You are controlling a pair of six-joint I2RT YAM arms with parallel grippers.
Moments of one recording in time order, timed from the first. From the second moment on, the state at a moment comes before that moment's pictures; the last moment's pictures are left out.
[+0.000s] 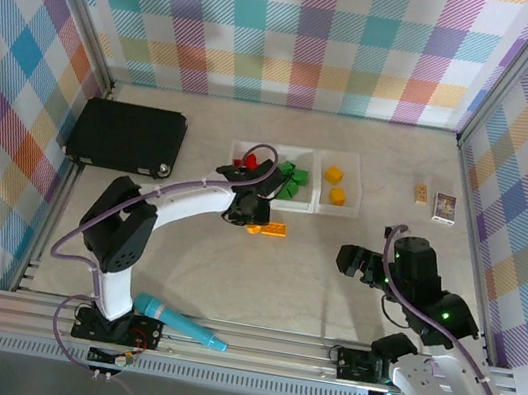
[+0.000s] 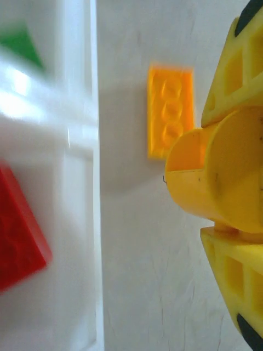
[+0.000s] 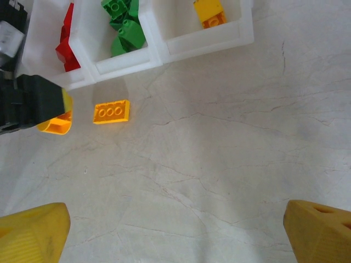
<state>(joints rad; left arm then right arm) -0.78 1.81 1.41 -0.75 -0.12 -0.81 0.46 0.56 0.72 -0.89 -0.01 0.54</state>
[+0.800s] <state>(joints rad) -0.80 2.42 2.20 -0.54 -0.02 -0.71 0.46 0.51 0.72 -0.90 0.05 0.51</state>
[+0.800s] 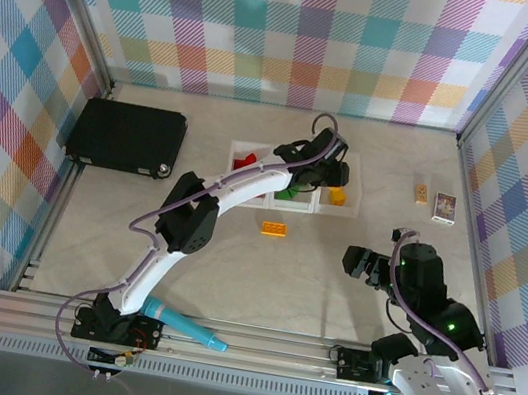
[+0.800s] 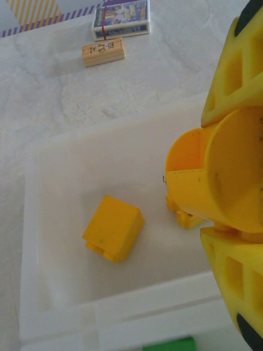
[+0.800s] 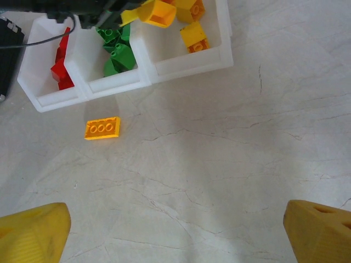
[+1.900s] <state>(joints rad) -0.83 1.94 1.84 -0.47 -0.18 -0.45 0.46 0.73 0.77 -0.82 -0.15 0.45</state>
